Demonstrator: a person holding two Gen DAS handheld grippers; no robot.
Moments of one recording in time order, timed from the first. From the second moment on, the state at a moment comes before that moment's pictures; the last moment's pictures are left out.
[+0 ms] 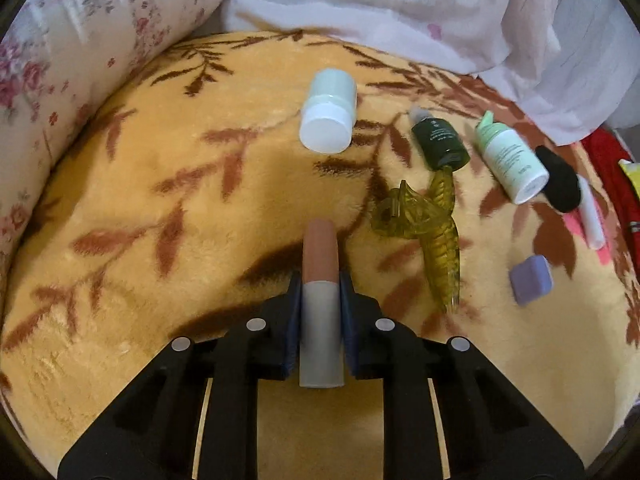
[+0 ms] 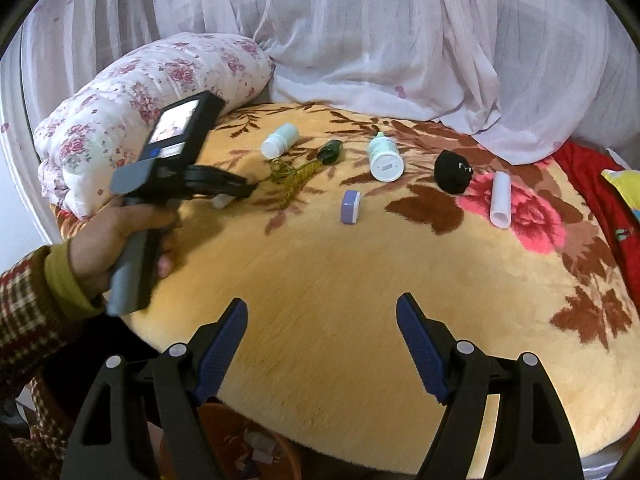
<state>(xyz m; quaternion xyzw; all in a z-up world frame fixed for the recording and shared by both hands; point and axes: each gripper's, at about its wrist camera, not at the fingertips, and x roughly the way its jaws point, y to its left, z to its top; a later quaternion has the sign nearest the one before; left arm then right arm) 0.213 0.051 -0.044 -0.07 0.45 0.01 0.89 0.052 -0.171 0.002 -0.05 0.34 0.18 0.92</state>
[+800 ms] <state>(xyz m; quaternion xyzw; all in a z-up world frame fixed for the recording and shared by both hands) 0.101 0.056 -0.017 -0.05 0.39 -0.06 0.92 0.257 -0.113 -0.041 -0.10 0.48 0.09 0.87</state>
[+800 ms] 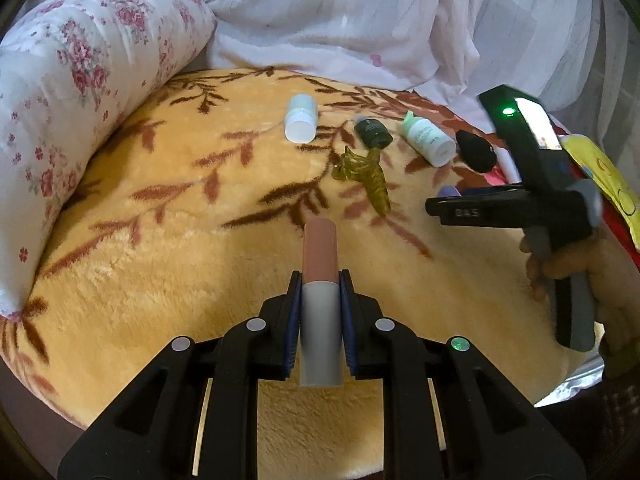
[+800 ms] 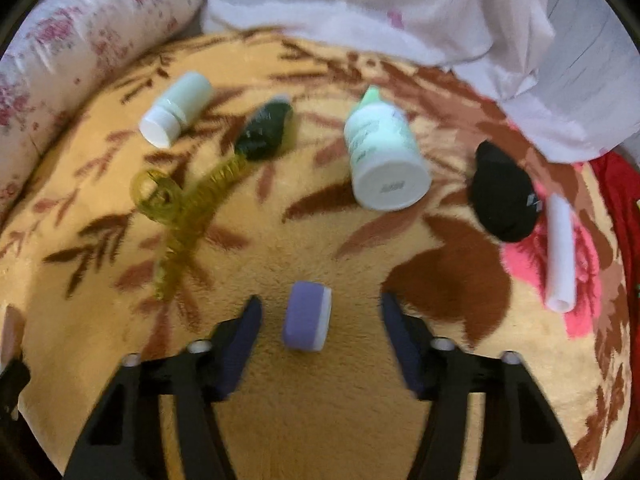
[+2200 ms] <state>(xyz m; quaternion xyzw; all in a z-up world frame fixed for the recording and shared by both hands) -0.057 0.011 -0.066 0.04 0.52 -0.22 0.83 -0.044 -0.122 -0.067 -0.12 0.48 0.30 0.82</state>
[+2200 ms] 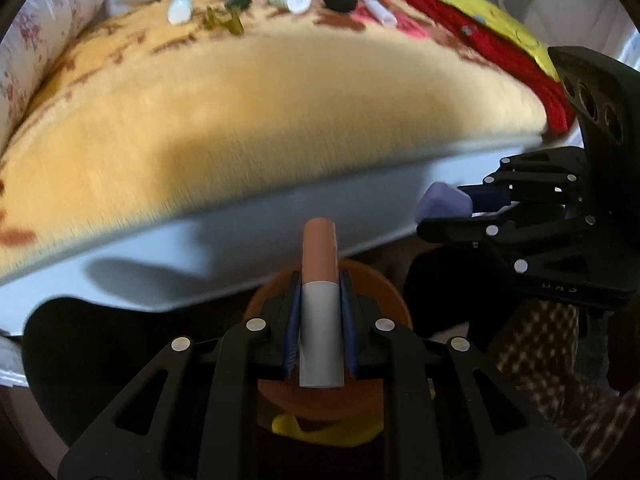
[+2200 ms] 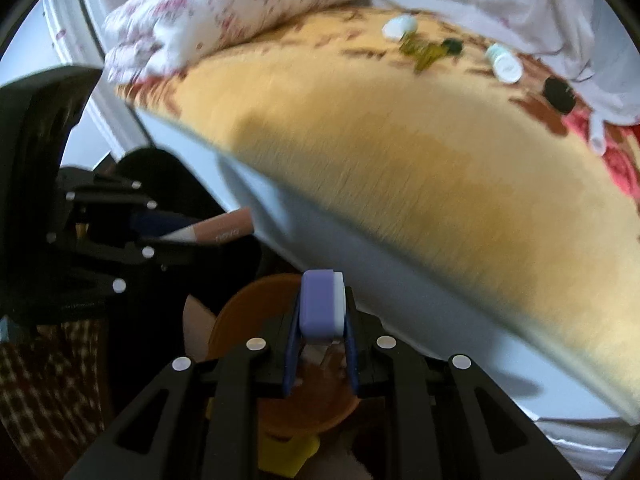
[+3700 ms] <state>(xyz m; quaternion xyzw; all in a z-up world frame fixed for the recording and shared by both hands) 0.116 0.032 0.029 -0.05 0.36 -0.07 0.93 0.216 -0.146 0.022 -0.07 0.36 0.16 0.92</state>
